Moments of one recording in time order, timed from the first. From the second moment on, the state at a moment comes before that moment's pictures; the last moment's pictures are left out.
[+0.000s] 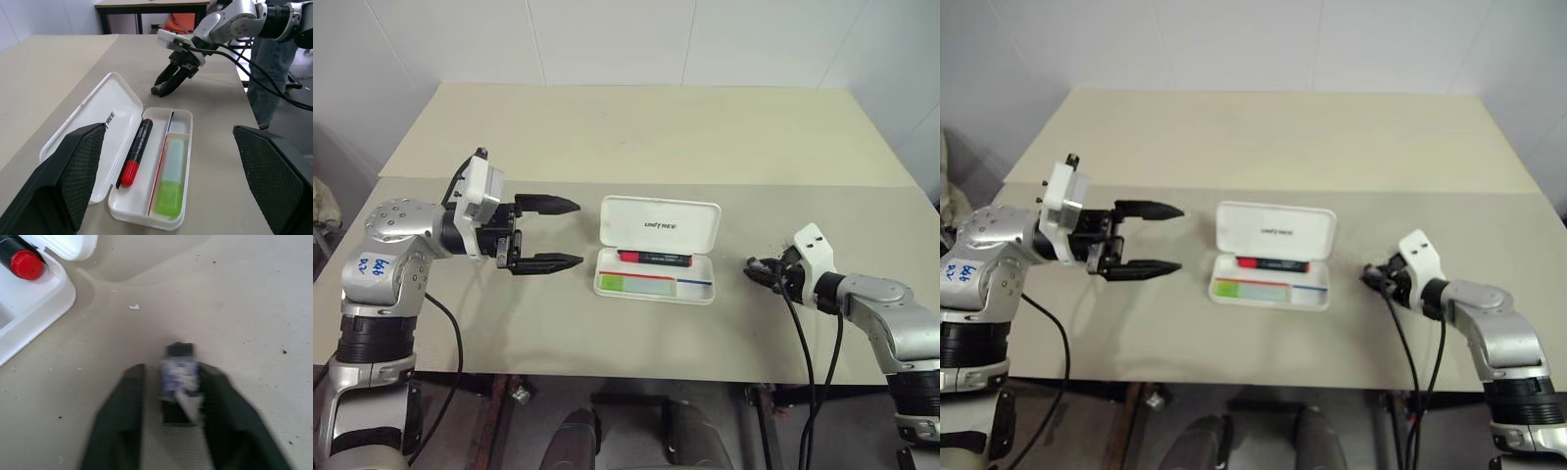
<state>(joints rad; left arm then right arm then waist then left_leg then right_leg) -0.59 0.73 0.12 -0.03 -0.53 0.42 -1.29 -0.30 -0.74 -0.08 -0.01 0.31 0.63 0.75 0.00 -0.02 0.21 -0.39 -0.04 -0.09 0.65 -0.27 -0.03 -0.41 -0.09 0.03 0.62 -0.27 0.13</state>
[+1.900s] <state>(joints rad) -0.55 0.72 0.10 -0.07 -0.53 0.39 -1.24 -0.60 -0.67 0.18 0.10 0.29 0.29 1.31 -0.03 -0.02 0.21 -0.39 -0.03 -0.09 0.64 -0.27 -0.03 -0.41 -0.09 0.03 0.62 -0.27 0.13</state>
